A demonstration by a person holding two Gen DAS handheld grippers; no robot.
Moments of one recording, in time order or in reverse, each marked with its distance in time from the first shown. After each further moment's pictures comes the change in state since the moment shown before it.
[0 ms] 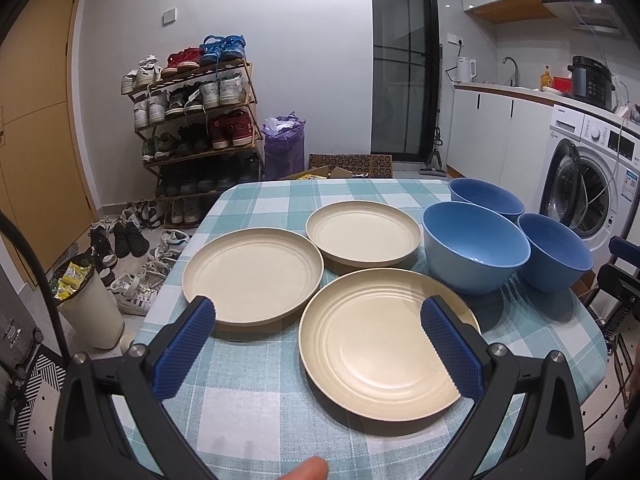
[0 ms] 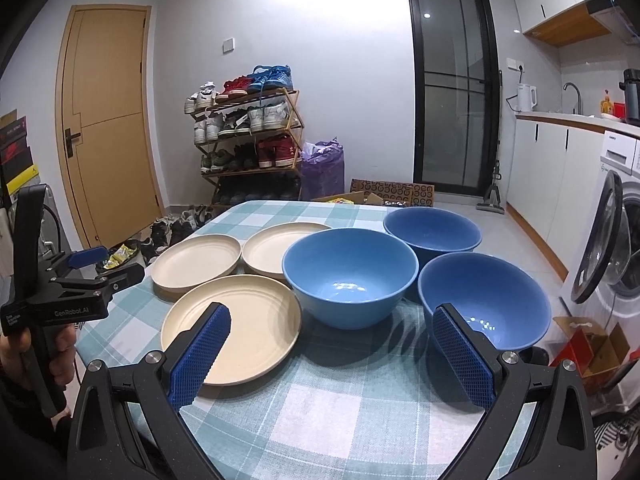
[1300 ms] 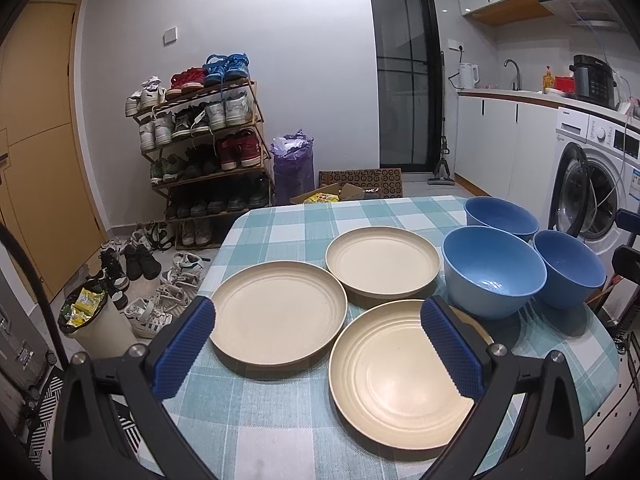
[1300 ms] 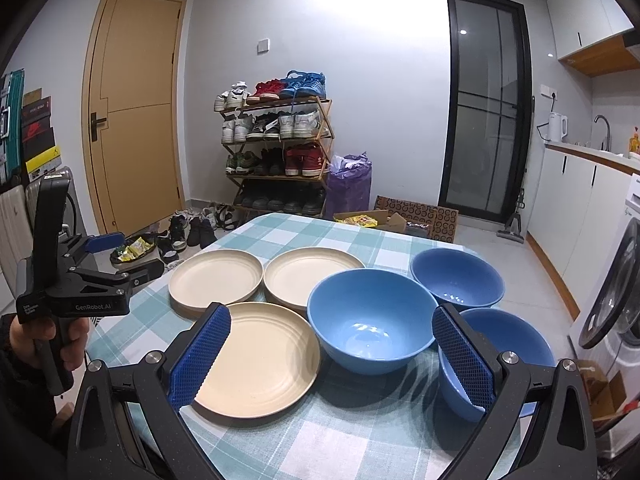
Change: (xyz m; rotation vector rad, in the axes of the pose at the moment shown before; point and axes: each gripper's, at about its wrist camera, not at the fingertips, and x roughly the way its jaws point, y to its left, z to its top) left arm 0.000 0.014 0.031 0.042 -0.049 0.034; right arm 0.009 0.017 0.040 -0.110 -0.023 0.069
